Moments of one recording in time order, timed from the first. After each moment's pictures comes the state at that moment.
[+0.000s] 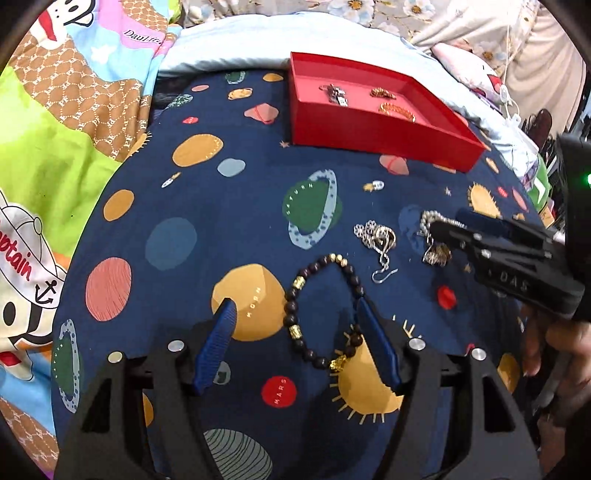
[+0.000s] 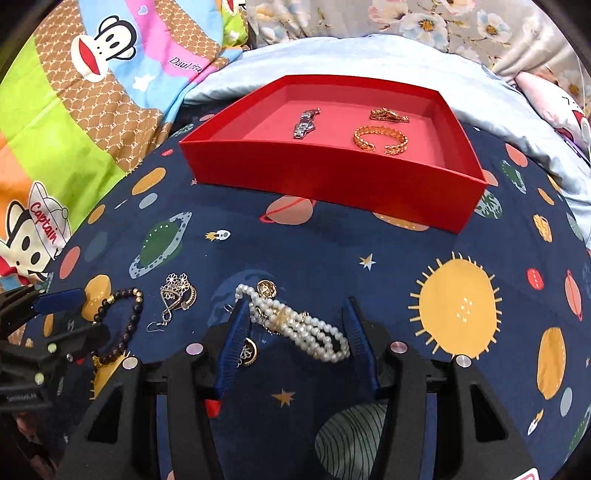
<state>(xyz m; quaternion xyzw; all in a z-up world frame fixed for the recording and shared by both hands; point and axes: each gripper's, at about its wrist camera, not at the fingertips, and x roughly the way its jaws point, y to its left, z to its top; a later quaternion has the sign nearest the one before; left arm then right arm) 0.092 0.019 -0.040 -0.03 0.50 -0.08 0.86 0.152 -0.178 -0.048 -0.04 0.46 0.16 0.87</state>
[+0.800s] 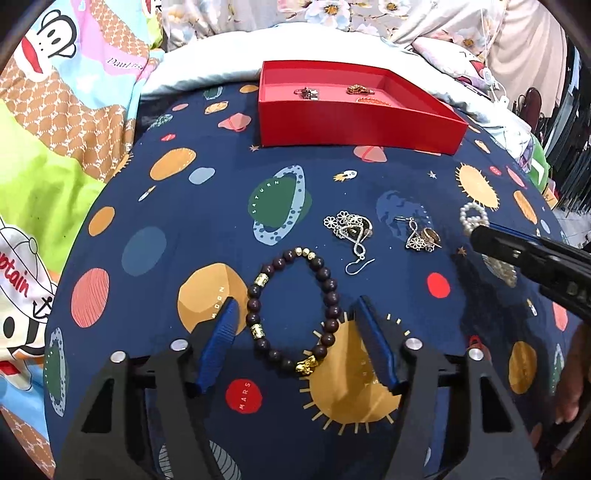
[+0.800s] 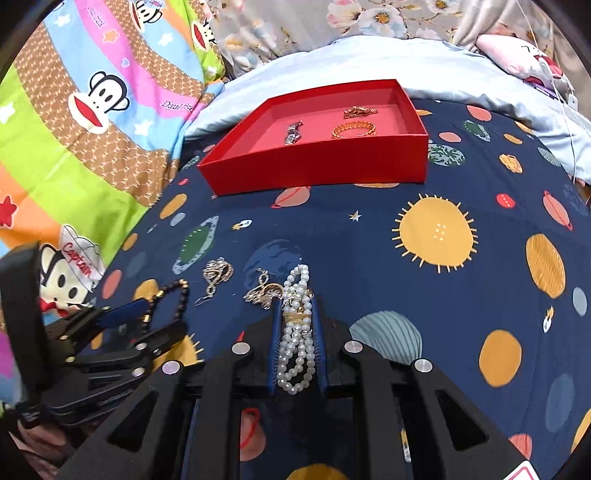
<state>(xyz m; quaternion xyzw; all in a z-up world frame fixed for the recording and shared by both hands) 0.084 -0.010 -0.049 0.02 0.46 -0.08 0.88 0.095 -0.206 -0.032 0.08 0.44 0.15 0.88</state>
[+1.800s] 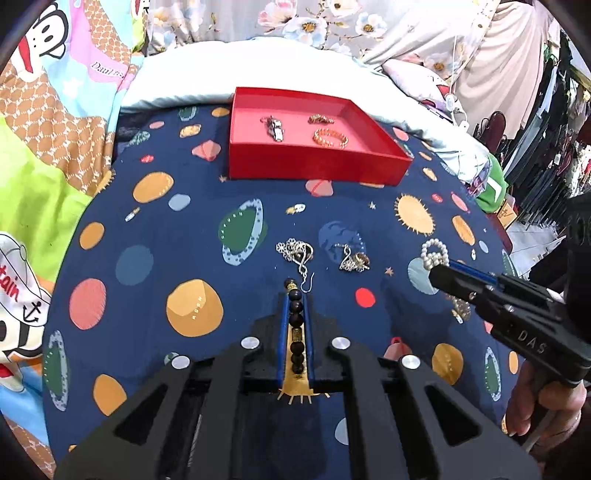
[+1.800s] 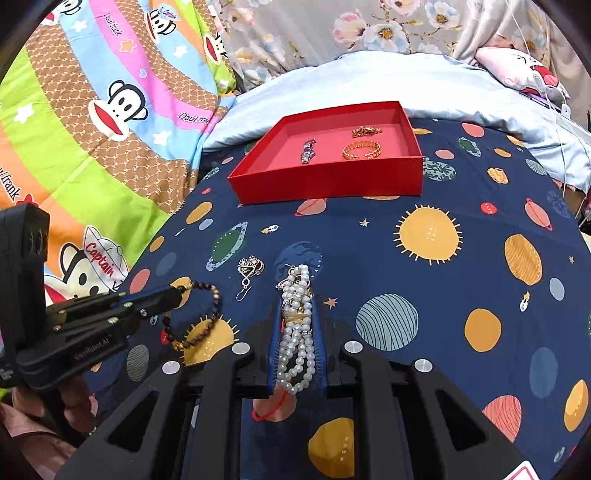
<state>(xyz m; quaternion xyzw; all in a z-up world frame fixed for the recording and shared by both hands) 0.064 -0.003 0.002 -0.04 0.45 -0.16 0.88 0.058 -0.205 -0.001 0.08 0.42 0.15 0.89</state>
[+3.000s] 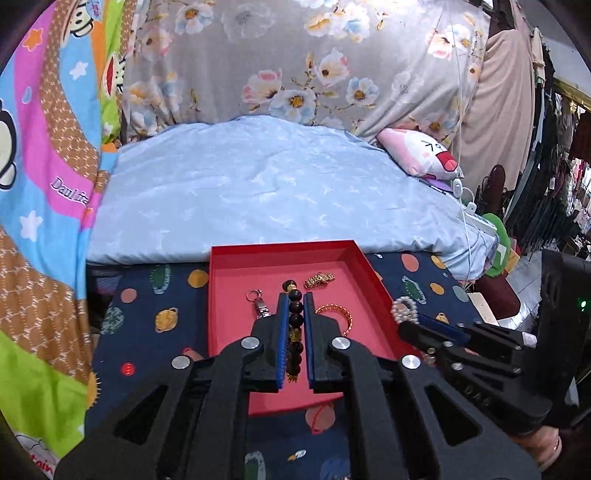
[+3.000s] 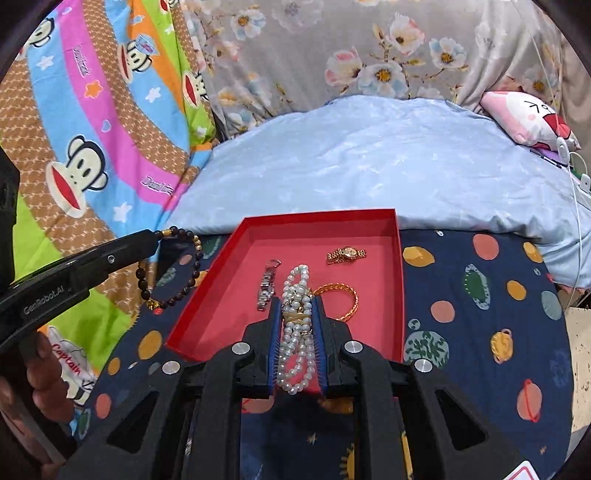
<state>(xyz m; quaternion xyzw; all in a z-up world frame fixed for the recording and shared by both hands) 0.255 -0.043 0.095 -0.03 0.33 -0.17 0.93 0.246 -0.231 0.053 0.07 0.36 0.13 0.92</state>
